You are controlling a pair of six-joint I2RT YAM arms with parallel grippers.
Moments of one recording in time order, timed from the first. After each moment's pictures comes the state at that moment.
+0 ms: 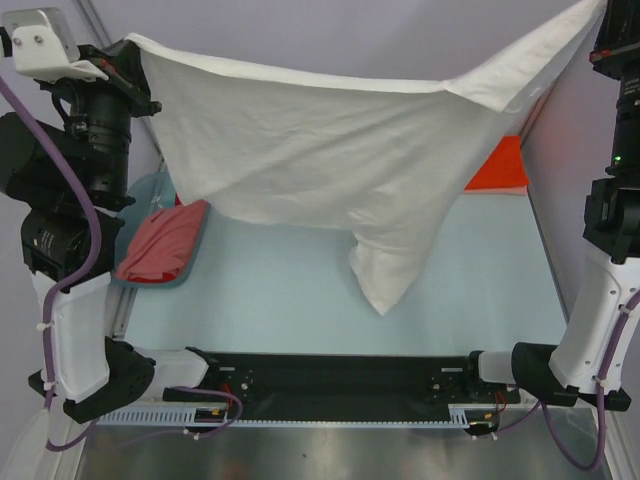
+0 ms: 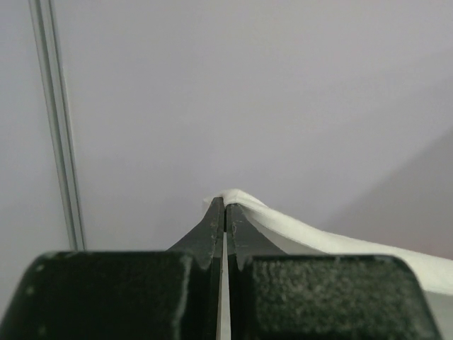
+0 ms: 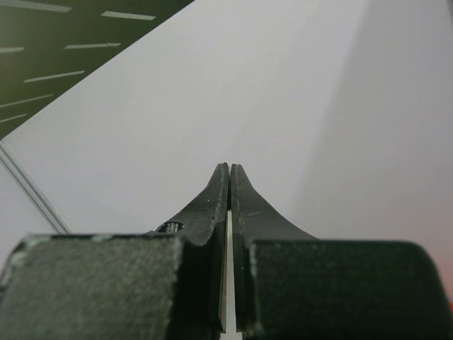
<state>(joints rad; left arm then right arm) -0.50 1.29 2.26 -0.48 -0.46 0.12 -0.08 1.33 2.26 -0.30 0.01 0.57</state>
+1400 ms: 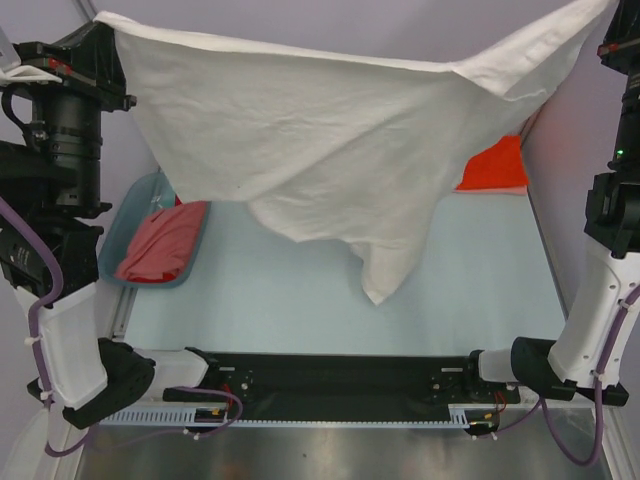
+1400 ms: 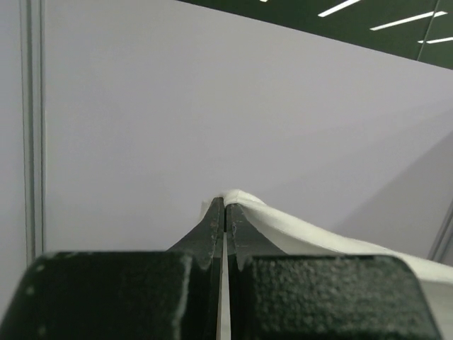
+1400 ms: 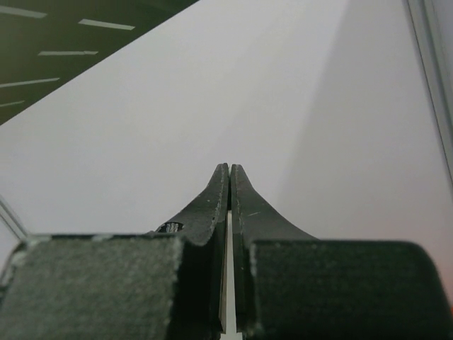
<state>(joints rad) -0.49 1.29 2.35 -0.42 -0.36 0.04 -0.10 1.34 2.27 -0.31 0.06 0.50</state>
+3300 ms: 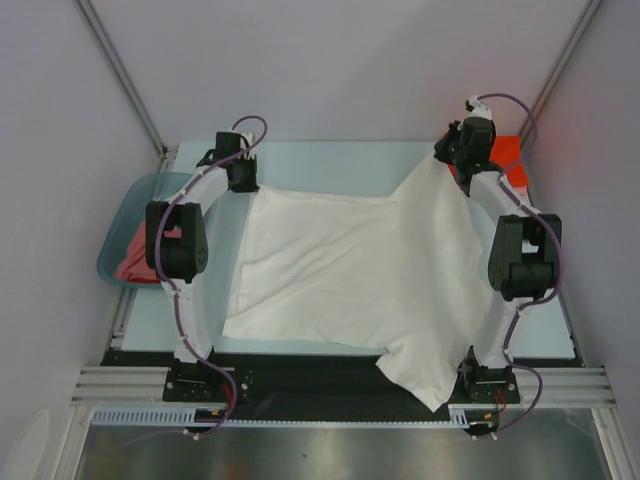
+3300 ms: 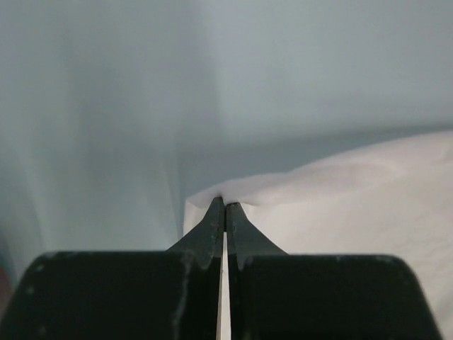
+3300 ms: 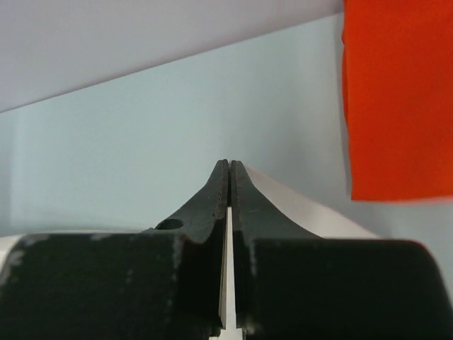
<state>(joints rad) -0.10 2.09 1.65 -0.40 0.12 -0.09 0.02 1.88 1.45 0.08 -0.04 0.37</state>
